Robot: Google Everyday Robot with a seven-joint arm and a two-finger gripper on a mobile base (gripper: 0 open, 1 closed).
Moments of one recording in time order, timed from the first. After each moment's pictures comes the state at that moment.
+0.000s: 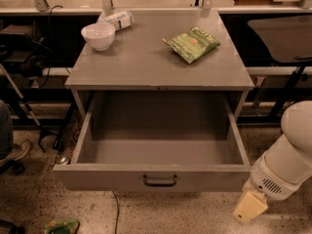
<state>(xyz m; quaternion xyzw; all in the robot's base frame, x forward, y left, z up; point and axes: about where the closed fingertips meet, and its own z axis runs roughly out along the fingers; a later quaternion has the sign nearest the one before) 0.338 -0.223 0.705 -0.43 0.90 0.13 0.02</state>
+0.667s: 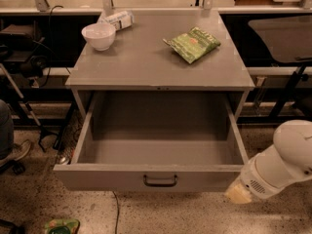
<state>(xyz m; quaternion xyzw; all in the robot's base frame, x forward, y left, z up) 0.373 -0.216 0.663 -0.40 0.90 0.12 0.09</state>
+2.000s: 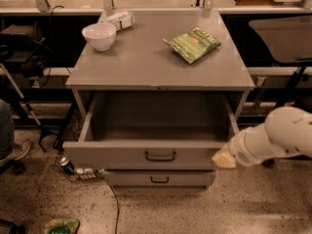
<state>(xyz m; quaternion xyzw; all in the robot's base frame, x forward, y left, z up) 0.486 -0.201 0.671 -0.41 0.88 0.09 0.23</state>
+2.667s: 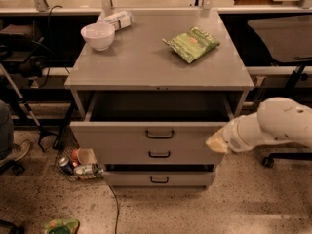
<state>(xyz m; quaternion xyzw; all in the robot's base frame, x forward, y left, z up) 0.531 -0.193 0.675 -0.42 0.86 0.09 0.27</state>
